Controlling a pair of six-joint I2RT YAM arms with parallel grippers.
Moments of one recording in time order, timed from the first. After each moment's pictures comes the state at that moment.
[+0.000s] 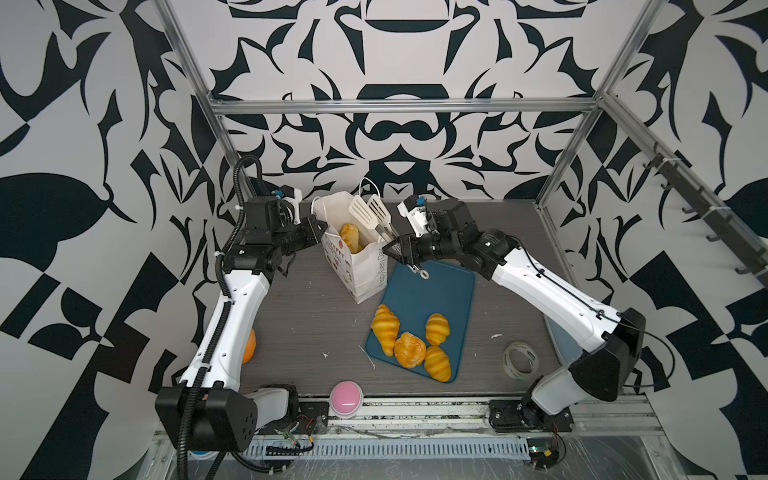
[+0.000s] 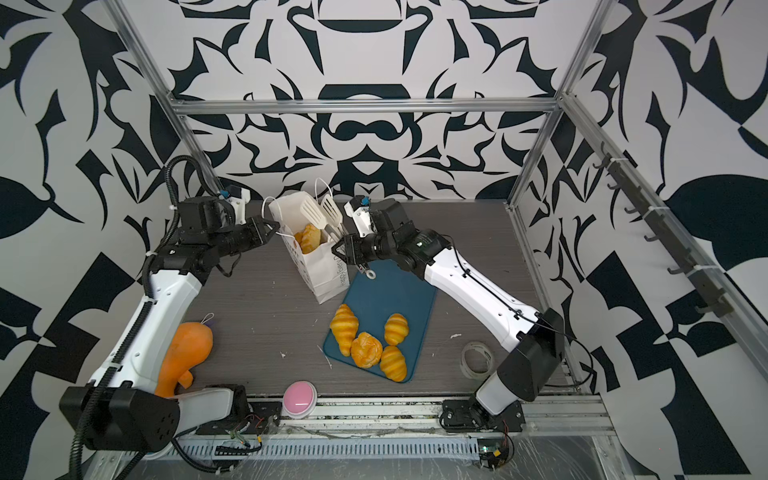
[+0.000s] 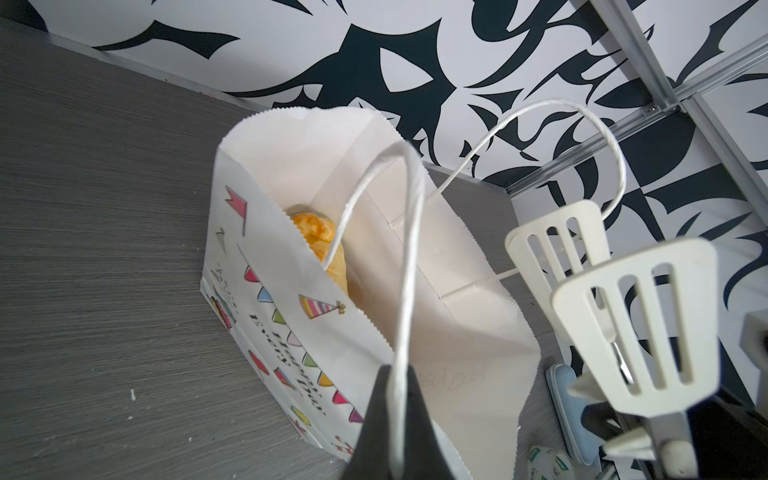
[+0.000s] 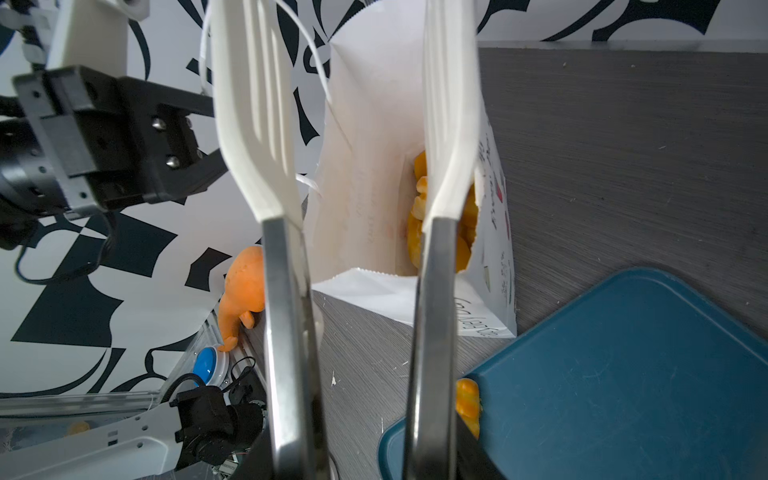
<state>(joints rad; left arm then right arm) -0.07 1.25 1.28 -0.57 0.48 -0.42 0.73 1.55 1.56 -0.56 -0.36 0.44</state>
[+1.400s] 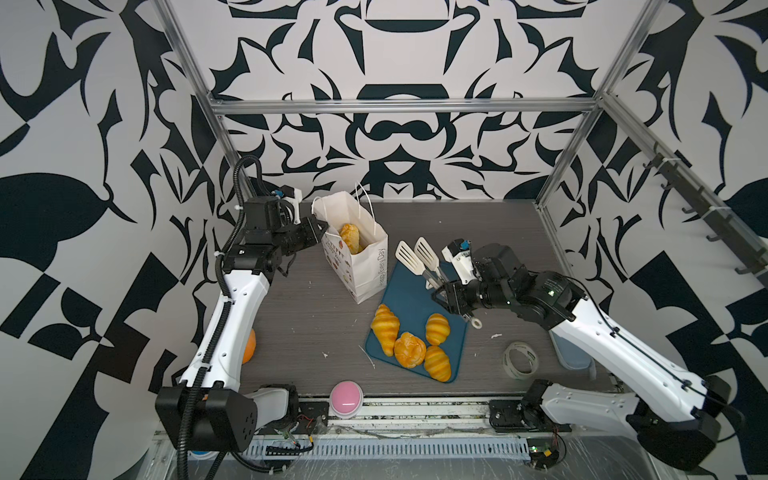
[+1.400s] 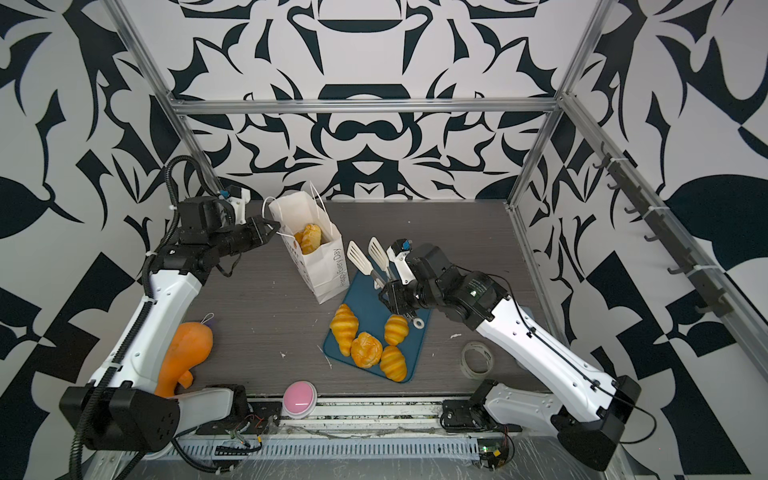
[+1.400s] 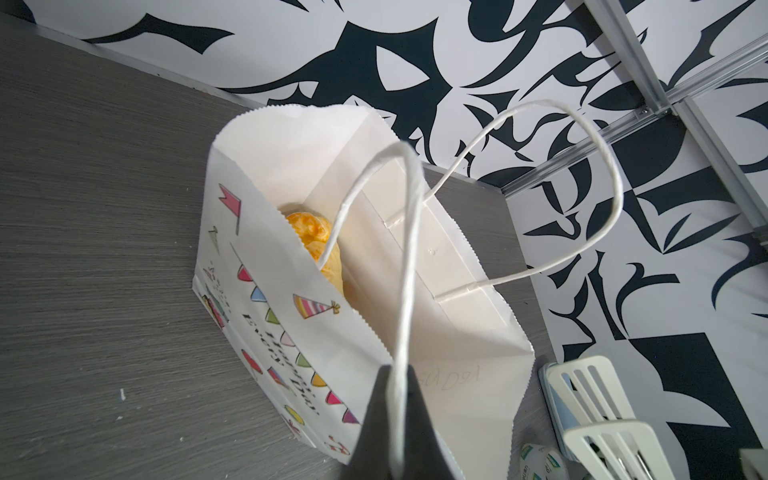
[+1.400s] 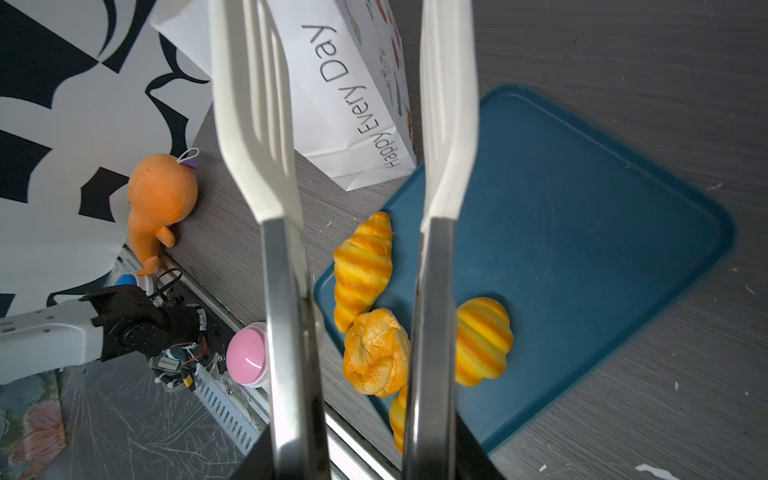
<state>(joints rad) -0.07 1.25 1.28 -0.56 0.50 -0.44 0.77 1.12 1.22 -0.92 -0.15 0.46</state>
